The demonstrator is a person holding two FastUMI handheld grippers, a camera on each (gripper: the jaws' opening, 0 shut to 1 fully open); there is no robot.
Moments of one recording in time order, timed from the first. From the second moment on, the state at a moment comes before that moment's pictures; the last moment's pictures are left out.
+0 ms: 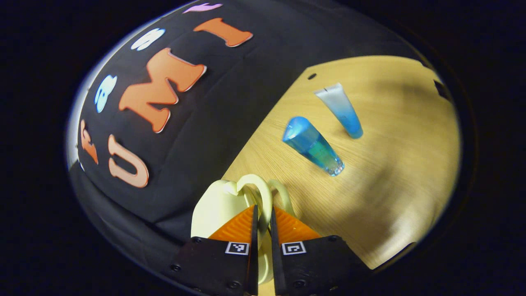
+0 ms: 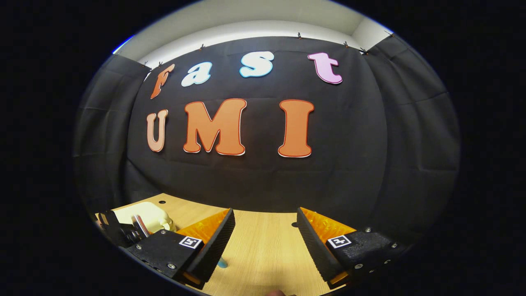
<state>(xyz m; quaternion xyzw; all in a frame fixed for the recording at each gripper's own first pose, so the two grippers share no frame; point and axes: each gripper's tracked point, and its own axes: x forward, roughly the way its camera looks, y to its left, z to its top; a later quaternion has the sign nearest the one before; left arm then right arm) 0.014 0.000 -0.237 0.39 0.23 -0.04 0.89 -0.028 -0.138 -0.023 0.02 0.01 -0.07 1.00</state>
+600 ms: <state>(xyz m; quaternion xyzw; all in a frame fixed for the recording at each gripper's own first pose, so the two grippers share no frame) 0.010 0.087 -0.101 0.22 0.16 0.07 0.96 -0.002 -0.101 -0.025 0.03 0.02 -0.01 1.00</state>
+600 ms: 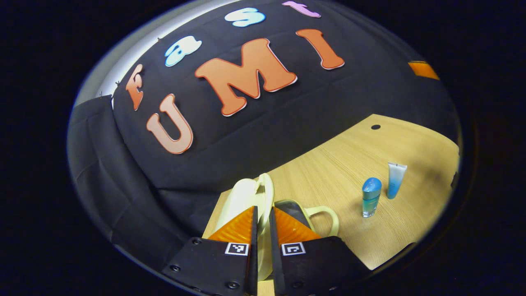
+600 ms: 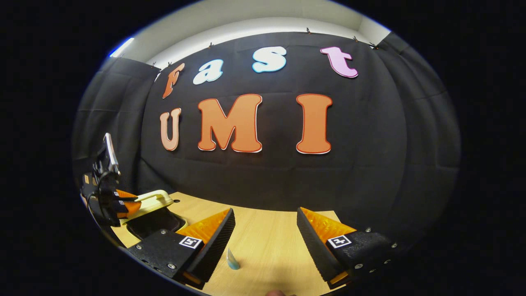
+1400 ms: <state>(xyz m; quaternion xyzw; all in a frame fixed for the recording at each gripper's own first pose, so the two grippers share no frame) 0.009 0.327 -0.046 0.01 0.11 0.11 0.99 0.047 0.029 -0.008 0.00 0.03 -0.03 1.00</state>
